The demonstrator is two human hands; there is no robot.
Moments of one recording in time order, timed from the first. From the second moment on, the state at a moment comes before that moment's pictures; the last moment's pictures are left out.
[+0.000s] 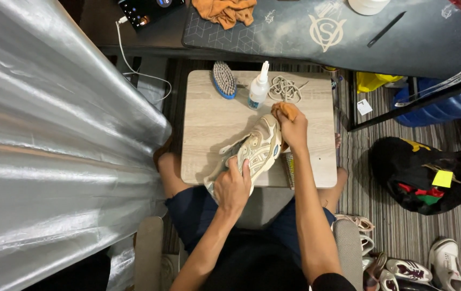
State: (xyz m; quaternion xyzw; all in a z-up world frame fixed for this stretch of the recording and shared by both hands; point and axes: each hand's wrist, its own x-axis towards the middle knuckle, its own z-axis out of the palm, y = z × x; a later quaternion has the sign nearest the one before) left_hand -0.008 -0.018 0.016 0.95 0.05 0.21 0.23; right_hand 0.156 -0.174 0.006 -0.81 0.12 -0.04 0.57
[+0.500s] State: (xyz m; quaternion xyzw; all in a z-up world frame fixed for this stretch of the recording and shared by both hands) left_hand 0.001 -0.004 0.013 0.92 0.15 0.15 0.33; right_hand 0.059 -0.154 0.000 -0.87 -0.07 -0.27 0.40
